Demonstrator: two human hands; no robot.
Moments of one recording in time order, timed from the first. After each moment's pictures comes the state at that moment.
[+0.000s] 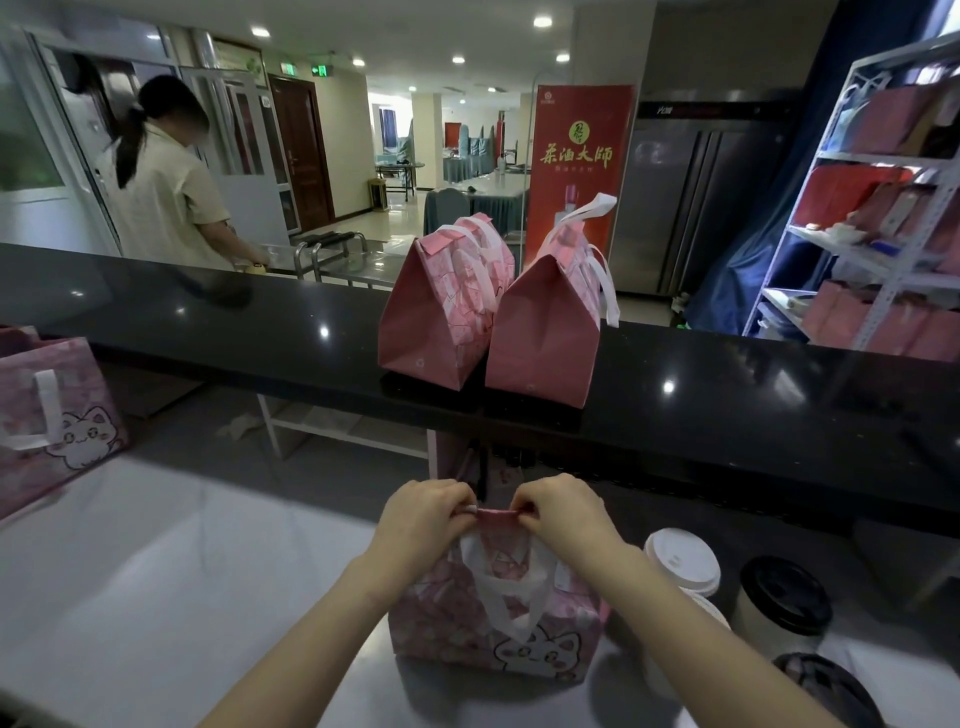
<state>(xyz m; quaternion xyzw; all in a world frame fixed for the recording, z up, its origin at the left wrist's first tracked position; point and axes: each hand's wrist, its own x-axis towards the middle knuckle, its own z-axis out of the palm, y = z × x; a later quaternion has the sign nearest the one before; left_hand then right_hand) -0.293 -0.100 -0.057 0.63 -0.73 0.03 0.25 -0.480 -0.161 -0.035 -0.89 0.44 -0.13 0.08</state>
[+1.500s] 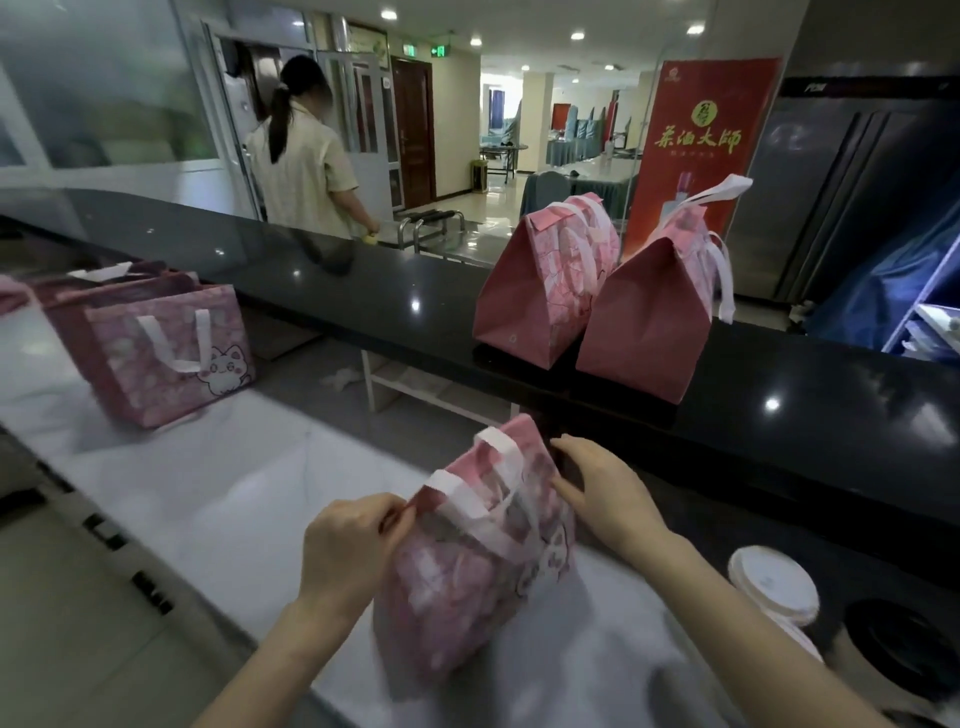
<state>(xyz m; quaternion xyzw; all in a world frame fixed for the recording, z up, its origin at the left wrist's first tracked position) -0.229 0.029 -0.078 0.77 -0.52 0.19 0.32 -0.445 -0.158 -0.048 -0.89 0.38 -0.22 0.16</state>
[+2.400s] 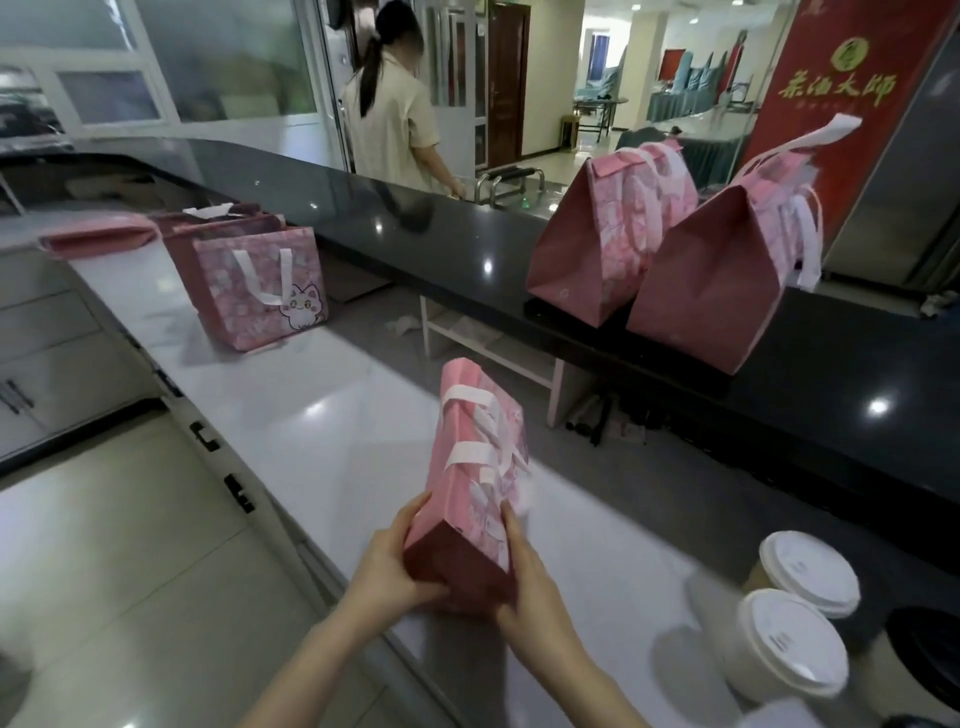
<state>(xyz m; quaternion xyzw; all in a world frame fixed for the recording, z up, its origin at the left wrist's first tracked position) -0.280 0.082 -0.159 0.74 -0.38 -0.25 0.49 -0.442 -0.029 -0.165 -0.82 0.29 -0.17 0.46</state>
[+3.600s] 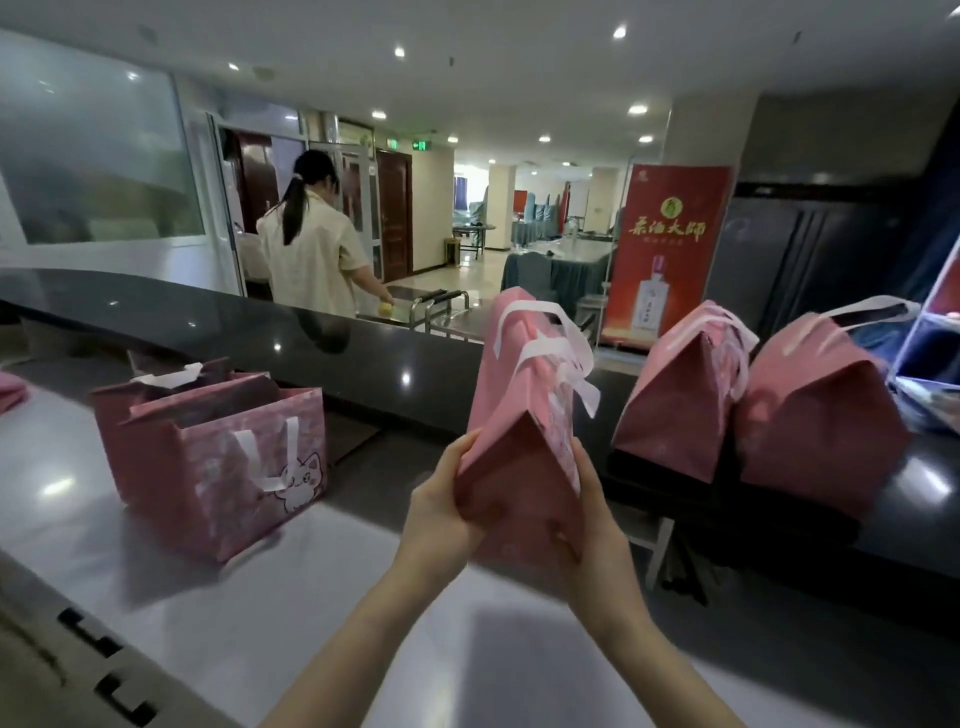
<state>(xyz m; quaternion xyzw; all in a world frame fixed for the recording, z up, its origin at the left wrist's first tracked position) 0.003 0.005 0.025 0.56 -0.53 -0.19 0.61 -0.161 -0.045 0.012 -0.76 0.33 -0.46 0.32</state>
